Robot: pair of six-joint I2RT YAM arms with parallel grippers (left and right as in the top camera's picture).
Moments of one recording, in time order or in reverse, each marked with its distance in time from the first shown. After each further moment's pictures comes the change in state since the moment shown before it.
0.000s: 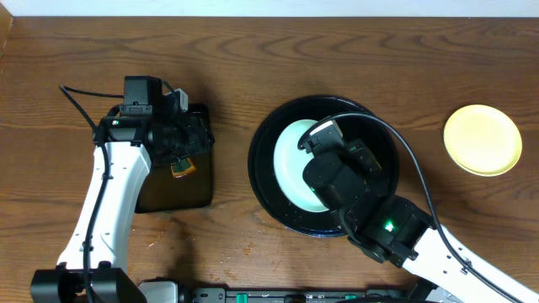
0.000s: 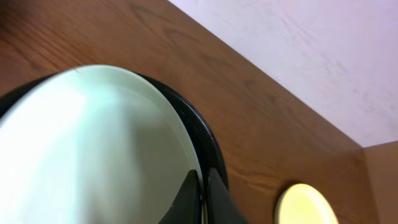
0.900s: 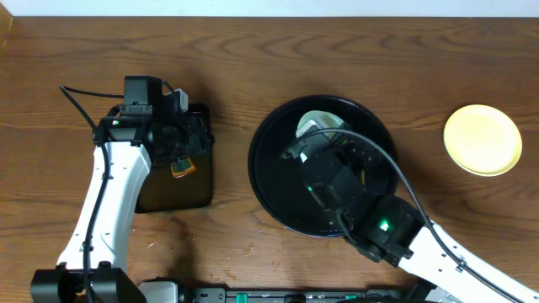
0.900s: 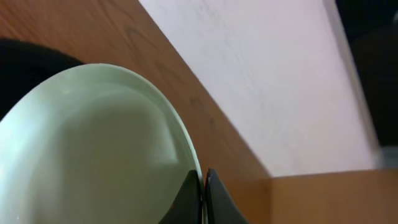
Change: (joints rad) left arm 0.000 0.000 0.000 0.000 0.000 0.000; right arm 0.018 0.023 0.000 0.121 0.166 -0.433
